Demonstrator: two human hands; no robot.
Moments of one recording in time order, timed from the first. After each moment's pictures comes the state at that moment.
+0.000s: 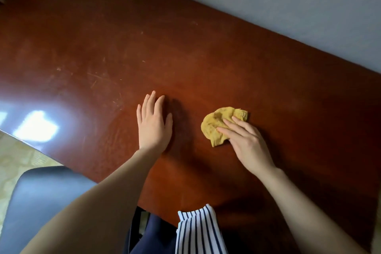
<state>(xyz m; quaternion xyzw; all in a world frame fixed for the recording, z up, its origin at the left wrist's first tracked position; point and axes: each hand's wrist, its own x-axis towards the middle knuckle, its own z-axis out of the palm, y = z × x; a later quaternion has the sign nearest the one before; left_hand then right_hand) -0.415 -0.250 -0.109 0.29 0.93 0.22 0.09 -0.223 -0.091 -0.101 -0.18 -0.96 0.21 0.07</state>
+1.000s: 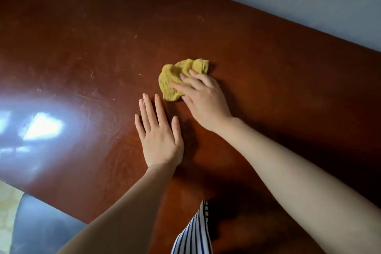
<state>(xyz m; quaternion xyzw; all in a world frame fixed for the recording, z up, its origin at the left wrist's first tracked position) -0.447 -0.215 -0.141 0.25 0.96 0.14 0.04 -0.426 -0.069 -0.120 -0.14 -0.97 0.20 0.06</state>
